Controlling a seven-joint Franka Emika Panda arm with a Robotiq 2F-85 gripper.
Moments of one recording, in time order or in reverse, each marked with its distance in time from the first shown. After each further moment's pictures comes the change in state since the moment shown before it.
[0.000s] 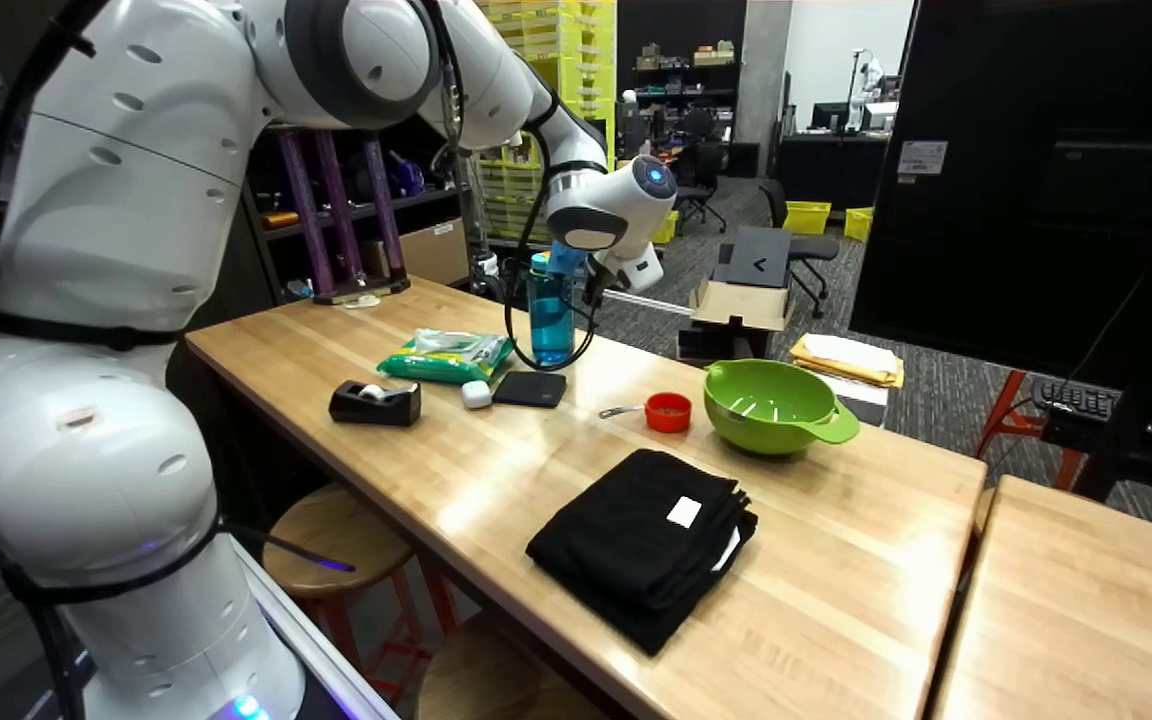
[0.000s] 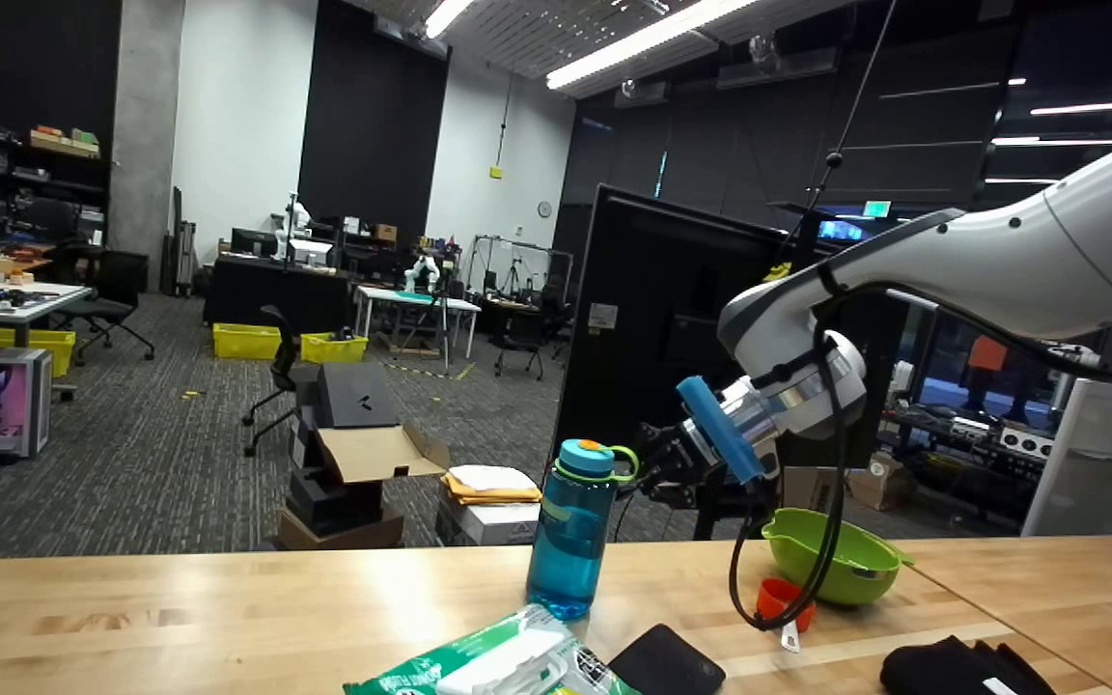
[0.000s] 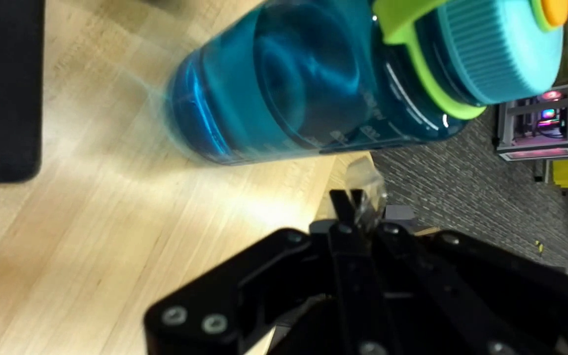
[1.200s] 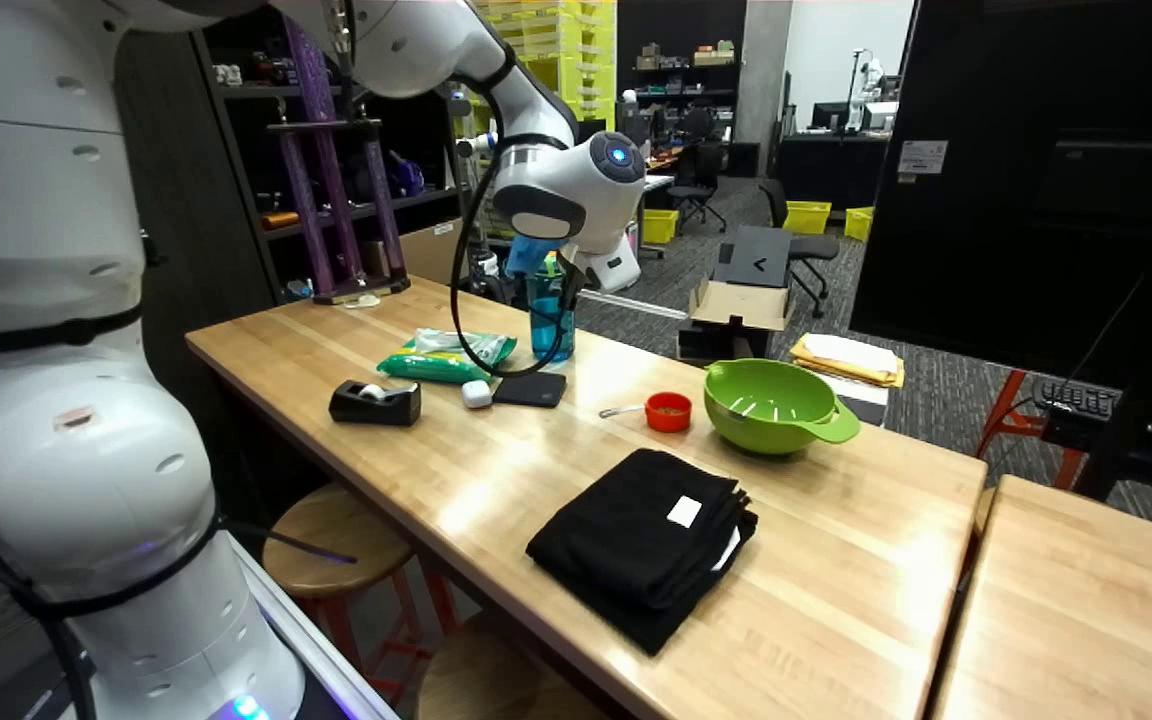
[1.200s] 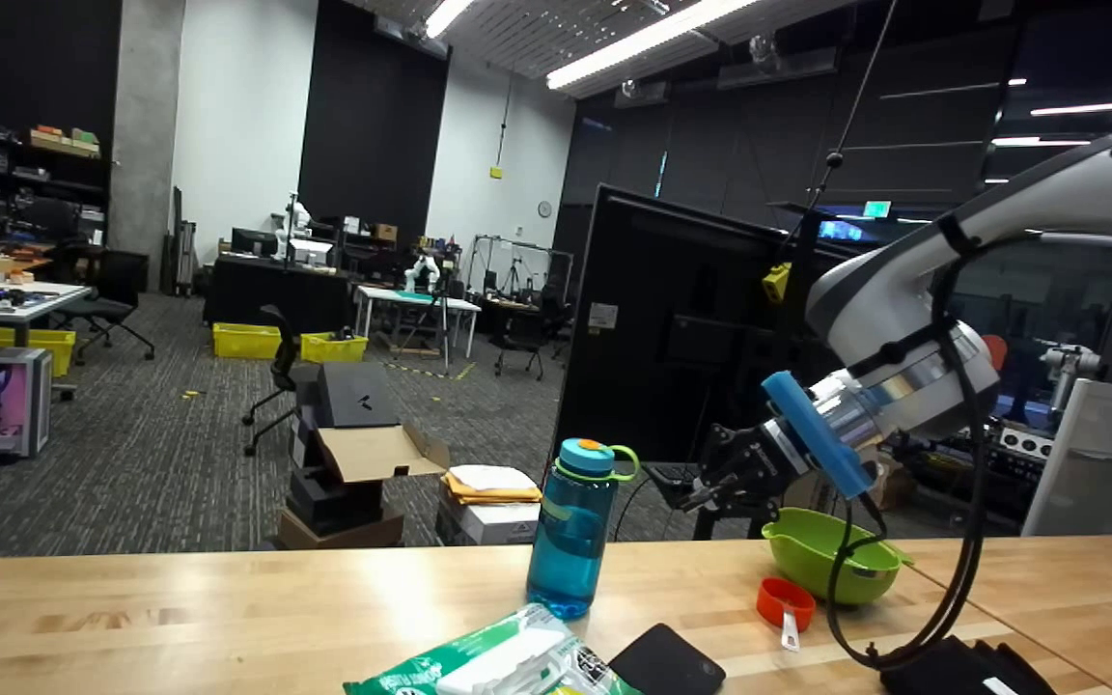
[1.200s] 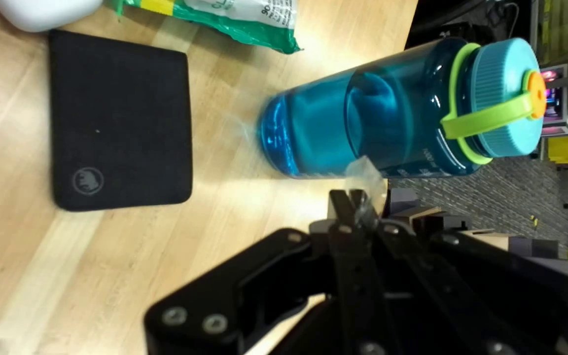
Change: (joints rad) arm 0.005 -0.343 -0.039 -0.415 0.101 0.056 -0.102
